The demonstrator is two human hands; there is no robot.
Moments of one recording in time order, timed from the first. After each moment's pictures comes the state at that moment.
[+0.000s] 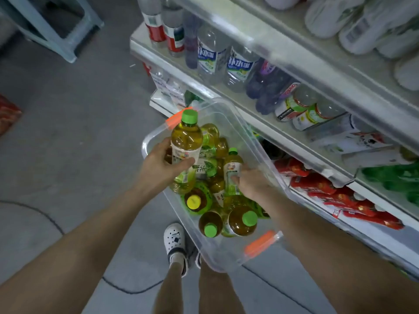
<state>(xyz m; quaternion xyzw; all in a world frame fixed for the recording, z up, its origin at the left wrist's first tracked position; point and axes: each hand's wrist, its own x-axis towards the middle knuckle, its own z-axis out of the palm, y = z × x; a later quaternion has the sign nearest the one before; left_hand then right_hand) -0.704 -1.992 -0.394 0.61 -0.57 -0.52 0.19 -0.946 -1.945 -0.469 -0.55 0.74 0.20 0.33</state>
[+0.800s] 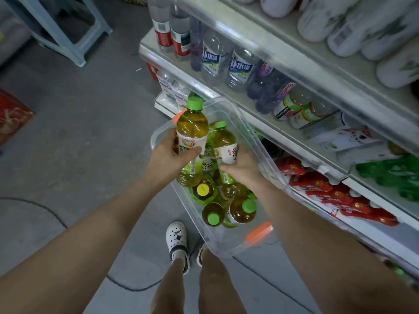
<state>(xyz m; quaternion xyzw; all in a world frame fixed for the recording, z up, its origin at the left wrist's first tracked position) -0.708 -1.980 -0.362 0.63 -0.55 -0.52 0.20 -0.914 -1.952 -0.437 -0.43 0.78 -0.12 0.45</state>
